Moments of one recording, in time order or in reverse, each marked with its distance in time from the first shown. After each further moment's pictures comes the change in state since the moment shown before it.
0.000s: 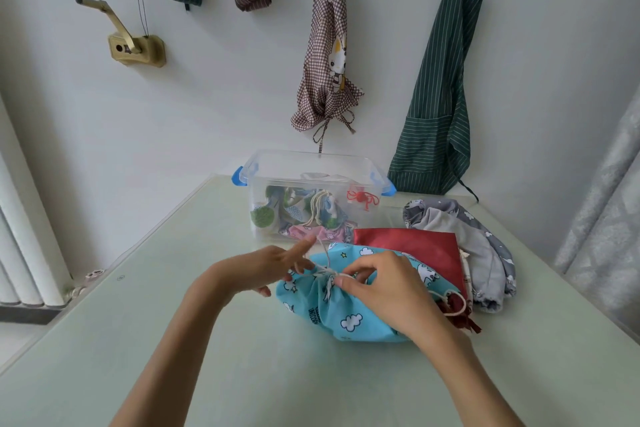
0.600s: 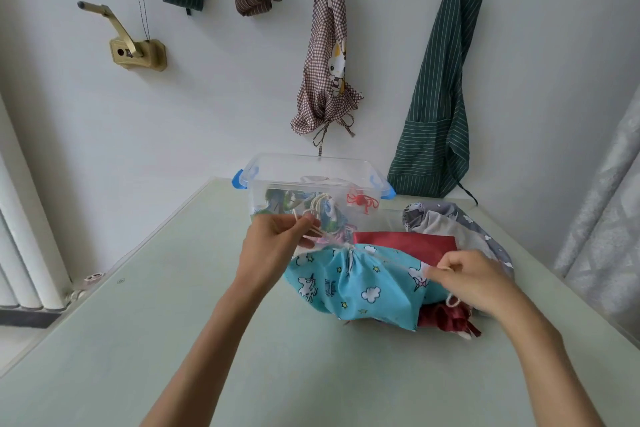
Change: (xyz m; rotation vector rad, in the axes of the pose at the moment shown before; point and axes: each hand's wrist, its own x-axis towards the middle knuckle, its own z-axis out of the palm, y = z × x) left_hand 0.016 0.008 0.015 -0.520 0.651 0.387; right_hand 0.005 0.054 -0.066 -0.042 0.046 0.360
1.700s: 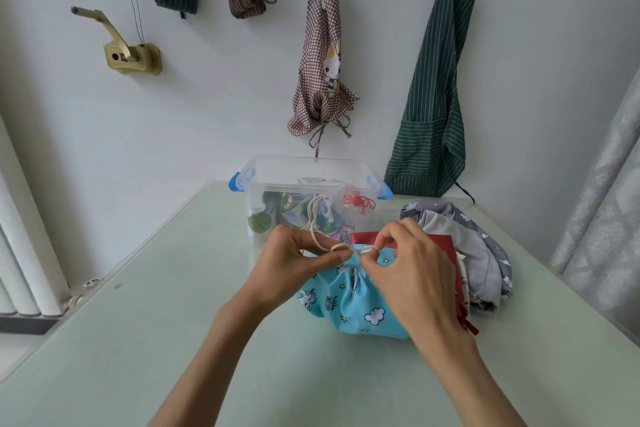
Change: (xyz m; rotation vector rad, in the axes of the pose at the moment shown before) left_hand -0.009 -0.007 0.011 -0.040 -0.271 0.201; right_hand -0.019 -0.048 0.055 -0.143 0.666 -0.544
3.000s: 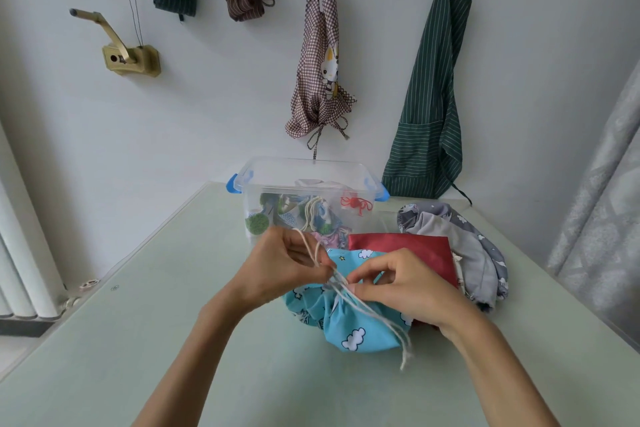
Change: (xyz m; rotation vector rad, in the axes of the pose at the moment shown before) left_hand -0.004 0.010 -0.011 -0.012 -0.115 -0.088; right_hand 0.009 0.002 -0.030 0.603 -0.854 0.230
